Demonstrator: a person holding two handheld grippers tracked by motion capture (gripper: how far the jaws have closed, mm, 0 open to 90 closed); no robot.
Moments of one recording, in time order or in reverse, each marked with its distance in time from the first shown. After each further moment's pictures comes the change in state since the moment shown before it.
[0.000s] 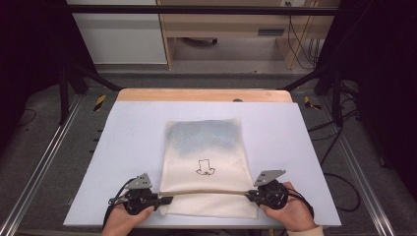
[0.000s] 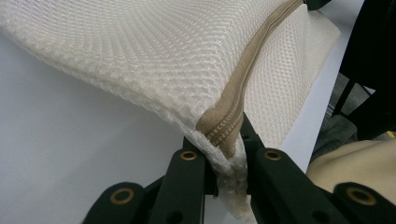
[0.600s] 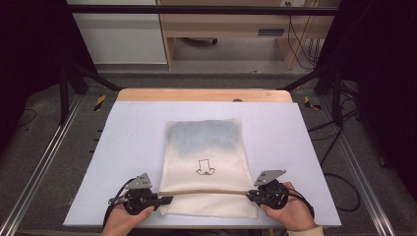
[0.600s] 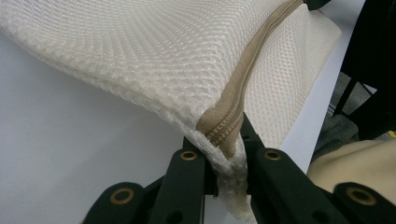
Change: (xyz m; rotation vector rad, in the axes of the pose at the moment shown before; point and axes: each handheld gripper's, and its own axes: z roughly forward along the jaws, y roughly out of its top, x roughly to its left) left arm 0.000 0.000 0.000 0.001 0.005 0.003; right arm -0.001 -0.001 0.000 0.011 -0.010 0.003
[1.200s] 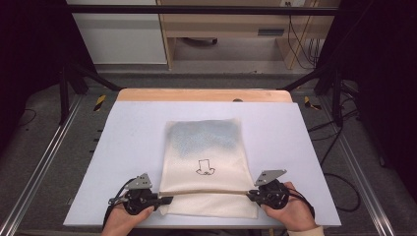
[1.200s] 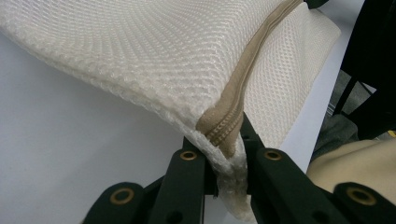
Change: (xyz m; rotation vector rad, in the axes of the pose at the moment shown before) left arm 0.000 0.000 0.000 0.001 -0.003 0.000; right arm -0.001 0.000 -0.001 -0.001 -0.005 0.002
